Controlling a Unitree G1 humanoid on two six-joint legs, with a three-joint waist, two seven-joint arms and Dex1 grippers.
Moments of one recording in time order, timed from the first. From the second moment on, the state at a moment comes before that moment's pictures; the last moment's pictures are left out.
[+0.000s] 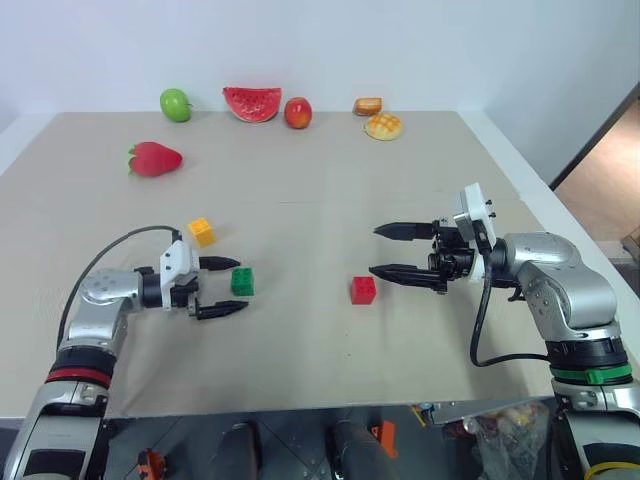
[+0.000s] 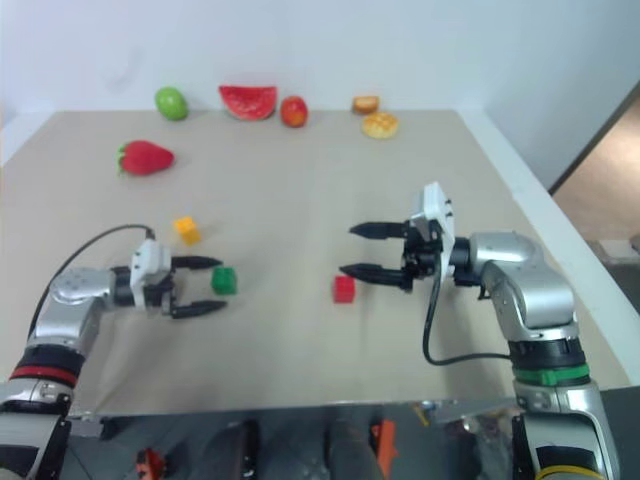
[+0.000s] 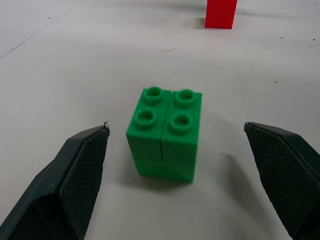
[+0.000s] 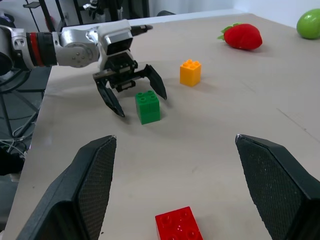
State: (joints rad) left arm -0.53 0.60 0.00 0.58 -0.30 -0.19 -1.39; right arm -0.55 -0.69 -0.04 -0.05 0.53 0.48 1.25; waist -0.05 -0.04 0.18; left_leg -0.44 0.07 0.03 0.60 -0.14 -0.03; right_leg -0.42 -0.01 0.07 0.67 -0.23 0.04
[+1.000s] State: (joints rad) left arm -0.86 0.29 -0.16 0.87 -0.19 -0.30 -1.52; right arm -0.39 -0.71 -0.10 -0.22 0.58 0.50 1.12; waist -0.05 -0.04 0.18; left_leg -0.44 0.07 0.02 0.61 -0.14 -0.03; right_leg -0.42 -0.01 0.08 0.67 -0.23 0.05
